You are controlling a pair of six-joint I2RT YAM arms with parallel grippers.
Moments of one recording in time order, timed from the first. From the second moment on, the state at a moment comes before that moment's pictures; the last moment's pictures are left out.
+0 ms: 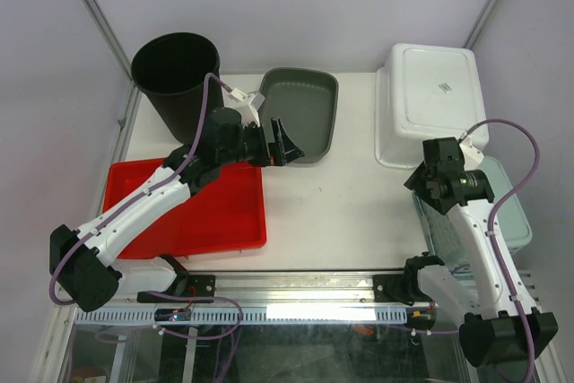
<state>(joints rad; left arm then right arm) -0.68 1.22 1.08 -0.27 0.24 -0.68 0.13 0.92 0.95 -1.15 0.46 0.78</state>
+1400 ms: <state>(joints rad) -0.80 2.39 2.09 -0.56 -0.25 -0.41 0.13 0.66 0.98 -1.00 -0.07 0.48</state>
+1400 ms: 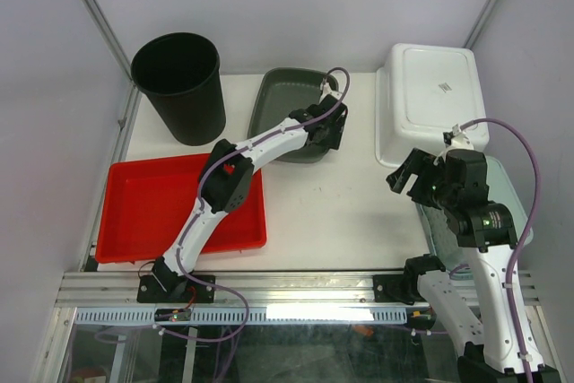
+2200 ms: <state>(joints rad) -0.83 2.21 2.11 -0.60 -0.13 -0.40 0.13 0.65 0.98 -1.02 -0.07 0.48</state>
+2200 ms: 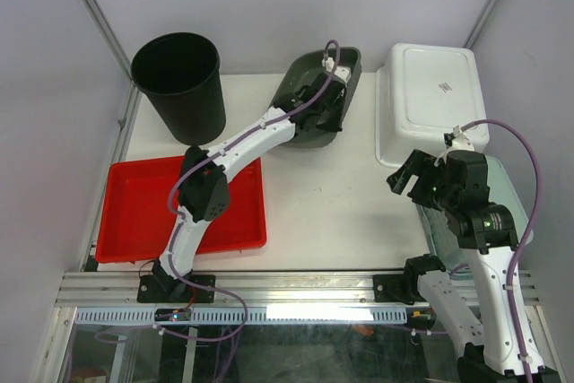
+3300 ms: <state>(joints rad) -0.63 1.89 1.50 0.19 0.64 -1.14 0.13 0.60 0.99 -1.05 -0.04 0.49</state>
